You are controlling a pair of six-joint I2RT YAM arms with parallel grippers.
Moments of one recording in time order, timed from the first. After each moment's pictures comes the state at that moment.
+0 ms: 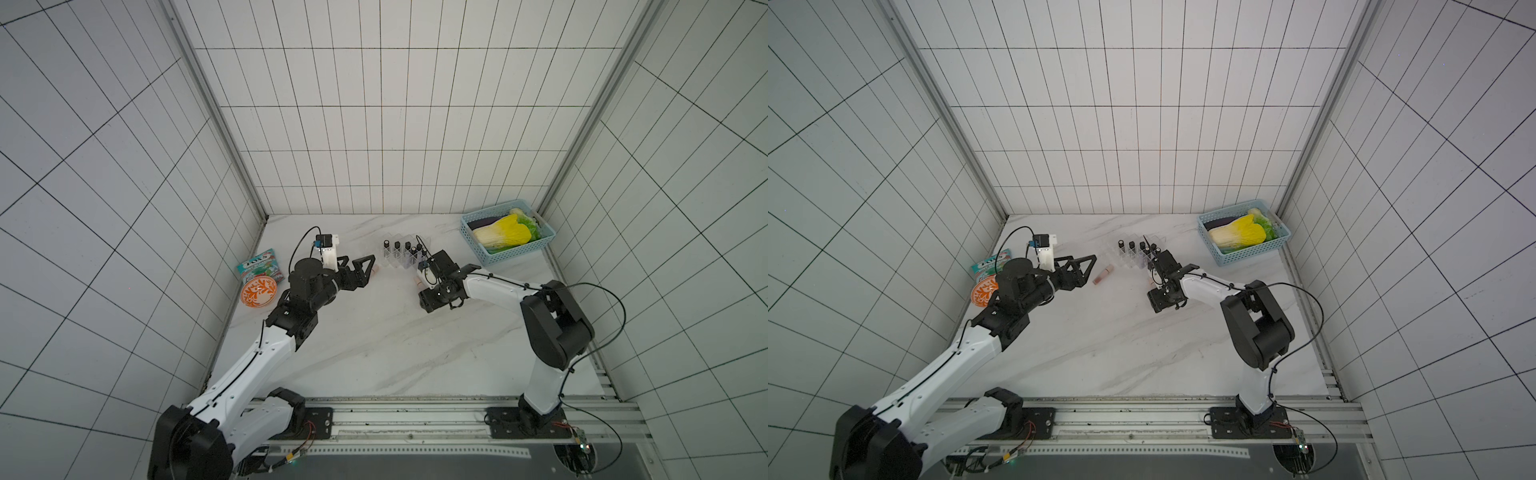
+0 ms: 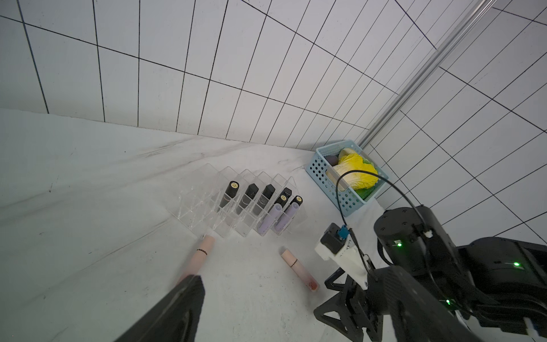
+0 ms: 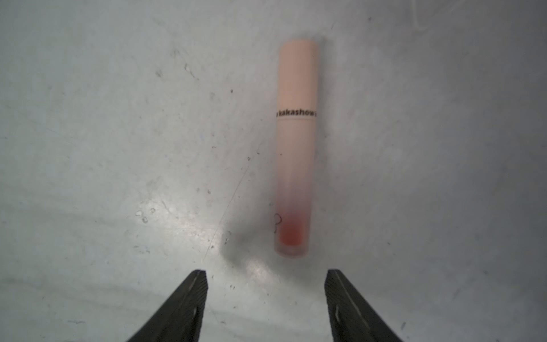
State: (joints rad) left arm -0.36 1.04 0.72 0.10 0.22 -0.46; right arm 0.67 1.87 1.17 -0.52 -0.07 0.06
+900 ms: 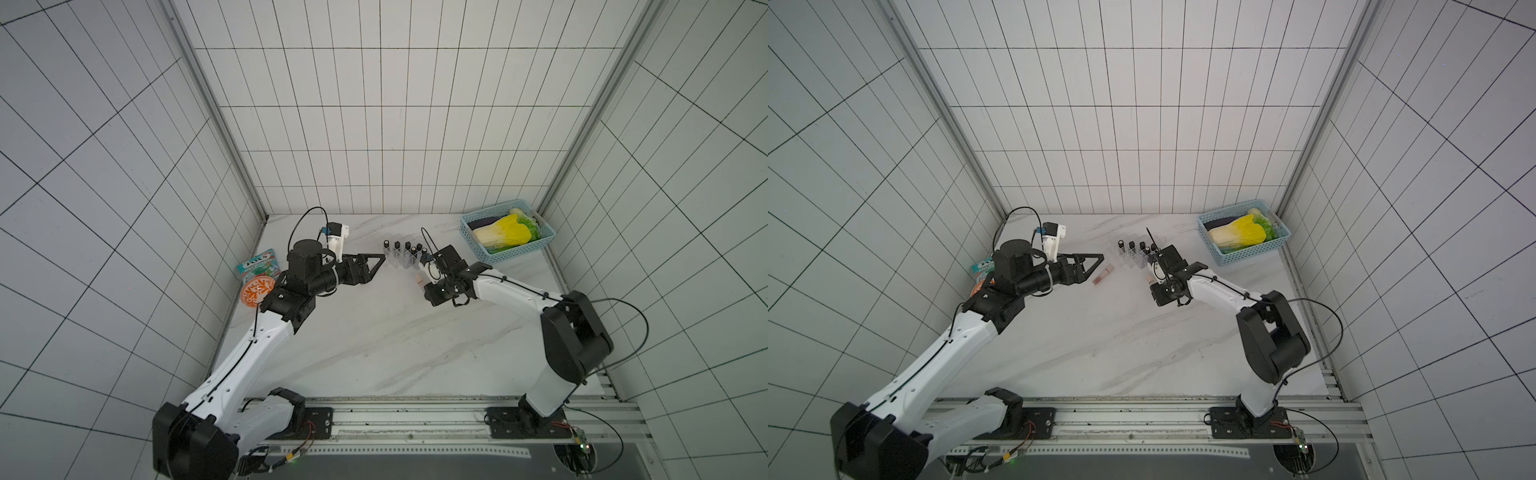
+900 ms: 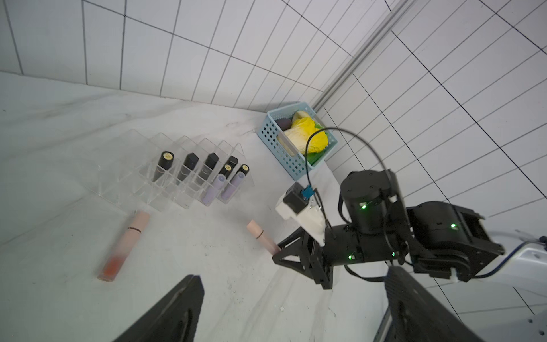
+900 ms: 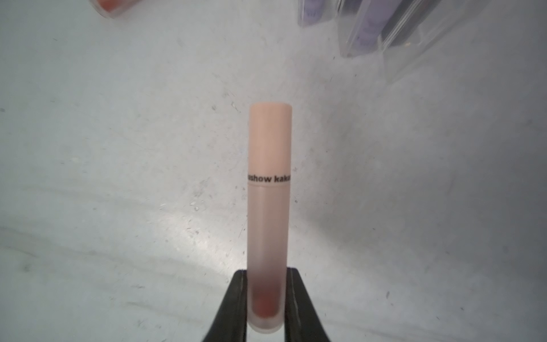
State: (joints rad) left arm -0.34 1.10 0.94 -0.21 0.55 -0.53; right arm 0.68 1.62 1.16 -0.56 -0.13 0.07
